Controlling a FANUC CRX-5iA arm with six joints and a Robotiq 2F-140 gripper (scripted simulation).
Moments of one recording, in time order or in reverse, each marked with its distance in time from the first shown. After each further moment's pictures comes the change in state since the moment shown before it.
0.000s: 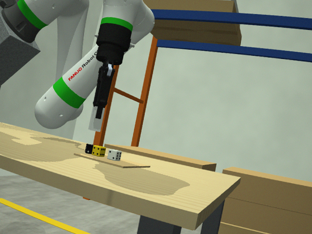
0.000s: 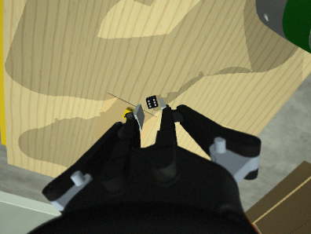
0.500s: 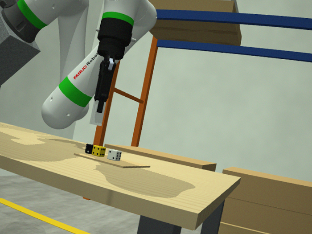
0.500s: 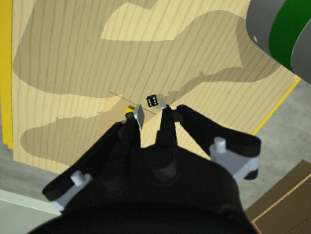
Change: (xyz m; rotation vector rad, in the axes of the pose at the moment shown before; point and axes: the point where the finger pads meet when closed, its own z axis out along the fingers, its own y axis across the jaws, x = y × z) arm 0.000 0.000 -0.016 0.000 0.000 0.000
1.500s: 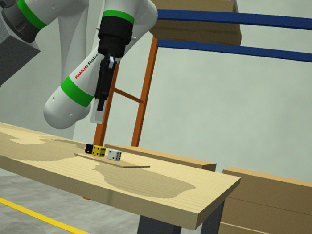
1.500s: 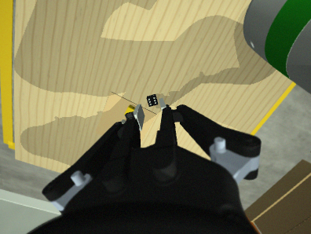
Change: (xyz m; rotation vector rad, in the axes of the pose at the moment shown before) arm 0.000 0.000 -0.005 0.000 0.000 0.000
